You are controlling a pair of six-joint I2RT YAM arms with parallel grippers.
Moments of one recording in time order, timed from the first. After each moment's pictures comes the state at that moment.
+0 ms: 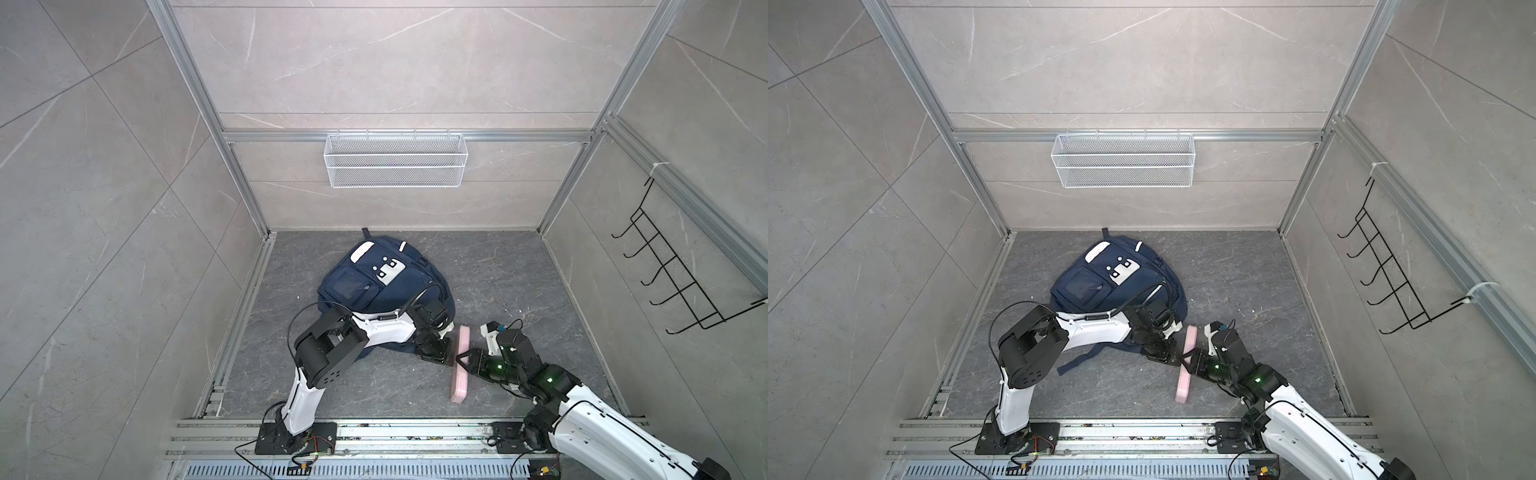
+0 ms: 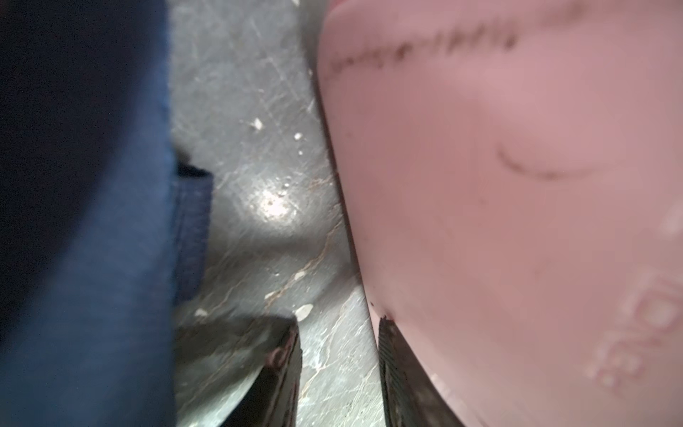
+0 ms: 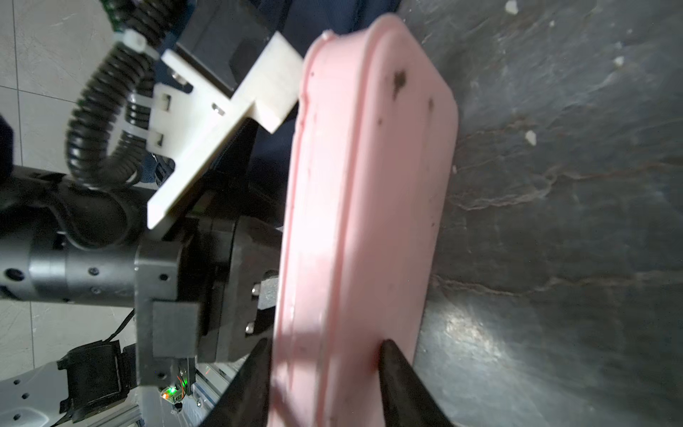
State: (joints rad) left arm -1.00 2.02 1.30 -0.46 0.50 -0.56; right arm 0.58 0.71 0.34 -0.42 -0.25 0.87
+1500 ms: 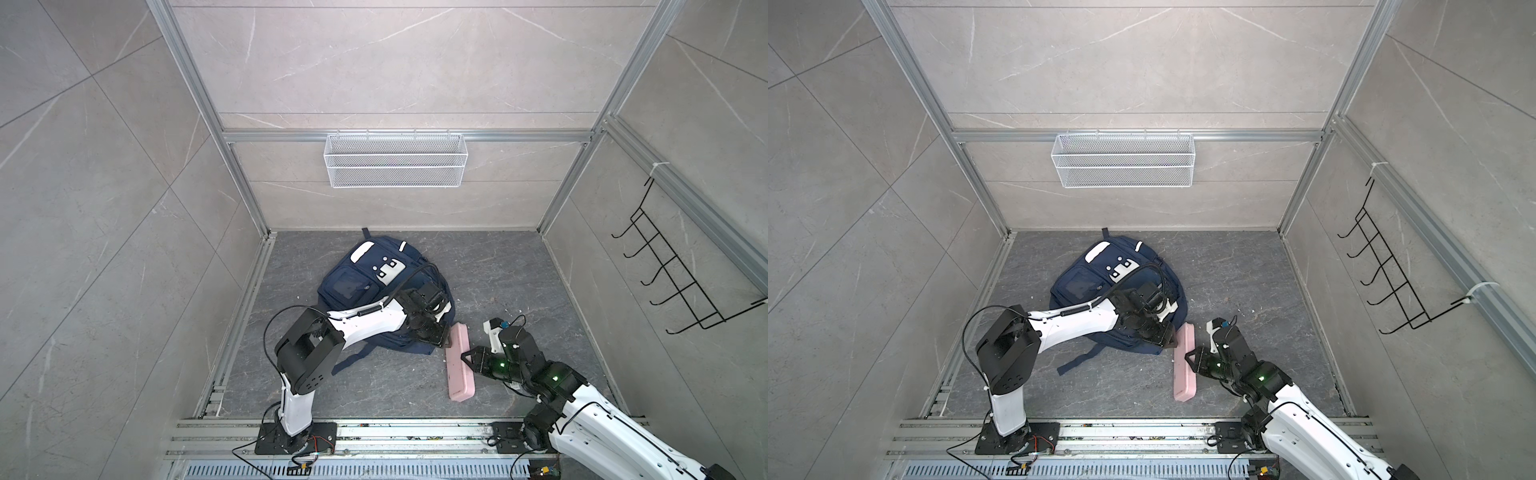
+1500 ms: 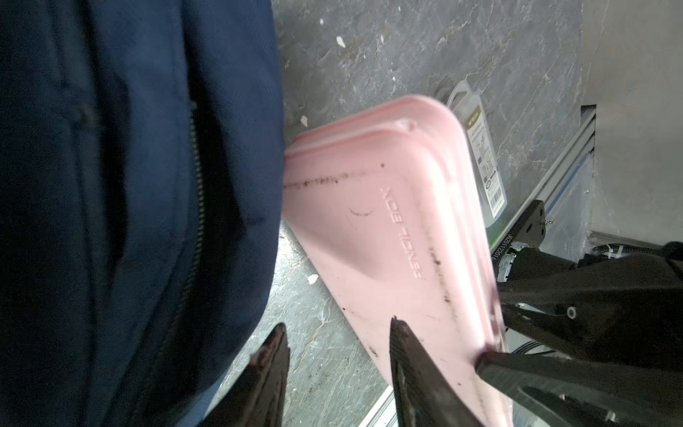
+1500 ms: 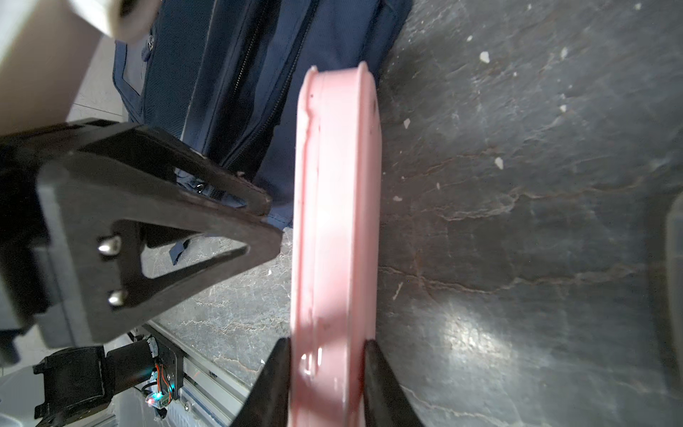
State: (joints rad) left arm -0.94 1.88 1.38 -0.58 0.41 -0.49; right arm 0.58 0.69 0.42 -0.53 -0.21 0.82
